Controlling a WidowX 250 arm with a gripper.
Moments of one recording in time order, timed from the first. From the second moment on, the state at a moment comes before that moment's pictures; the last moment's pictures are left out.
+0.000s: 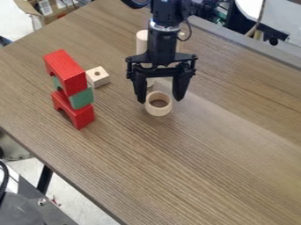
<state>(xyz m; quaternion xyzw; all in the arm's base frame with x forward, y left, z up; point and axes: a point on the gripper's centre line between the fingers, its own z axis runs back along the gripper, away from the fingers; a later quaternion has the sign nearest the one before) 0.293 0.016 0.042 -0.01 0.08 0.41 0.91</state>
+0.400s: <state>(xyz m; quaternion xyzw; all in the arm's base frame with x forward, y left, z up) 0.285 0.013 0.029 -0.01 0.10 0.43 0.90</state>
